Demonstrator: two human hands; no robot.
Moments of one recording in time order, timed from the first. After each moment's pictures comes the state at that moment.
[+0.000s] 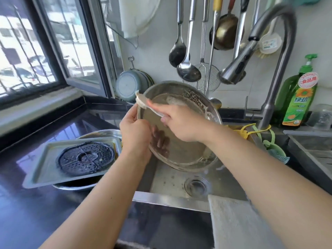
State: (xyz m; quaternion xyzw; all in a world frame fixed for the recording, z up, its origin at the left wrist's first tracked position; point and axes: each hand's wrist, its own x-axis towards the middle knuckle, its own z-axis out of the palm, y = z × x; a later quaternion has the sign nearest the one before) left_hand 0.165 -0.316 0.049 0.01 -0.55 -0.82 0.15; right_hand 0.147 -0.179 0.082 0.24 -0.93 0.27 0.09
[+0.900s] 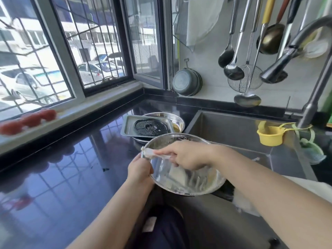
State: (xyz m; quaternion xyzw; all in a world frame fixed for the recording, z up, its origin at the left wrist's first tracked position) left_hand 0.362 -0.424 -0.025 0.29 -0.46 -0.83 0.16; right_hand 0.326 -0.270 0.067 0.41 -0.88 0.16 -0.18
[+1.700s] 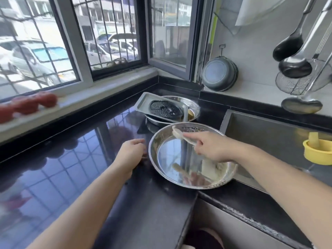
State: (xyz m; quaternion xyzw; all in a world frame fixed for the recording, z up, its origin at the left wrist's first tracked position) left_hand 0.279 -0.592 -0.036 0.24 -0.71 -0.65 0.07; right_hand 0.211 -0.354 0.030 0.29 -0.92 0.21 -0.15
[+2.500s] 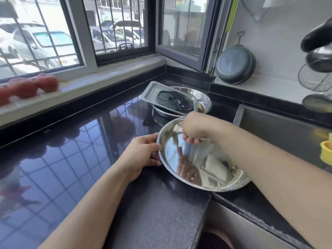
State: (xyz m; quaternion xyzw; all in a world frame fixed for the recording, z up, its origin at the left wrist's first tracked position) left_hand 0.286 -0.599 -0.046 0.13 -0.67 -0.73 0.01; right_hand 0.193 -0.447 0.042 0.16 -0.93 0.25 -0.23
